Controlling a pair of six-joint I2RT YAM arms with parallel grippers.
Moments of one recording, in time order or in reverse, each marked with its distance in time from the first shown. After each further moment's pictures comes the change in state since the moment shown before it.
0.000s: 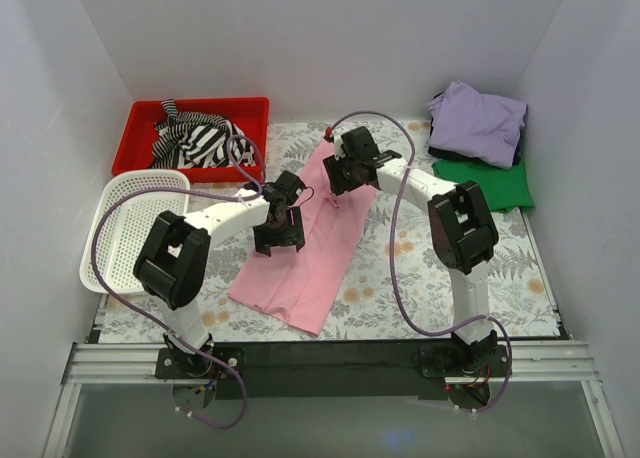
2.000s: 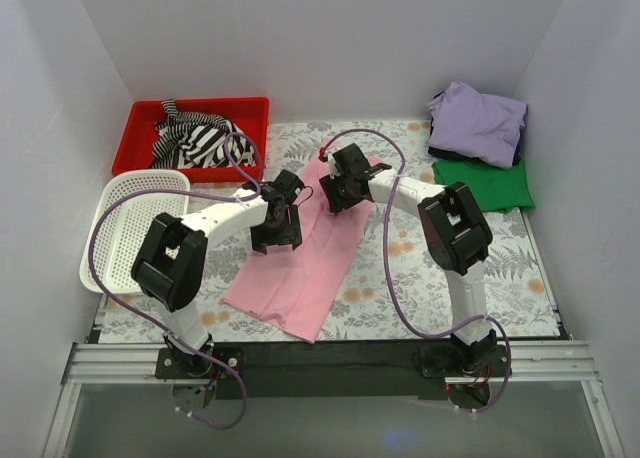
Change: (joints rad) left arm 0.000 -0.023 0.006 -0.021 -0.055 0.000; right arm 0.052 0.018 -0.083 -0.013 0.037 0.009
